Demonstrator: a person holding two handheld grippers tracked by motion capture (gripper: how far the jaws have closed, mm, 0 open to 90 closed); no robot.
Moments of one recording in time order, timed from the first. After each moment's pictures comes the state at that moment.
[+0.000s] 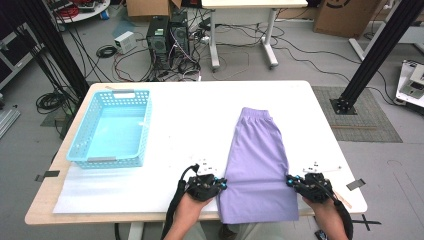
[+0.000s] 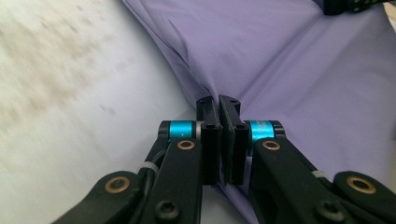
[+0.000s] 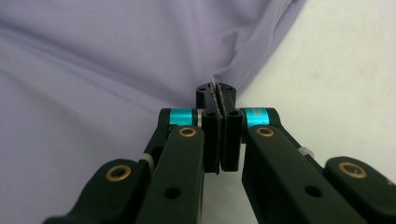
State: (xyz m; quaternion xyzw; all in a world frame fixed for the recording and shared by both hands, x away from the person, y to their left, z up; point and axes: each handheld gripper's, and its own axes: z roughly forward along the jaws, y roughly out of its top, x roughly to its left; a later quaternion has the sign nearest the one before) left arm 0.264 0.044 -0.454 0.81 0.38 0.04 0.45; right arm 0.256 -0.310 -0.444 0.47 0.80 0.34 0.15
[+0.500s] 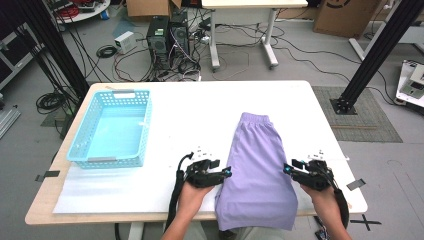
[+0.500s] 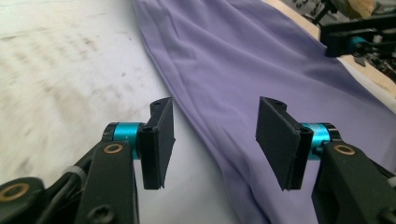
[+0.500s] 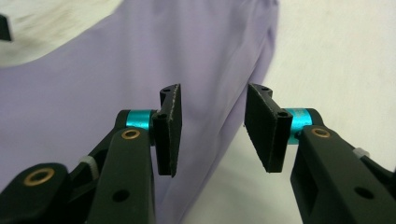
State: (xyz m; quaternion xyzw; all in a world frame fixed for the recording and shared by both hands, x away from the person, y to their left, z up) left arm 0.312 0.033 -0.443 0.76 0.42 0.07 0.48; right arm 0.295 -0.313 -0.433 0.50 0.75 0.39 0.17
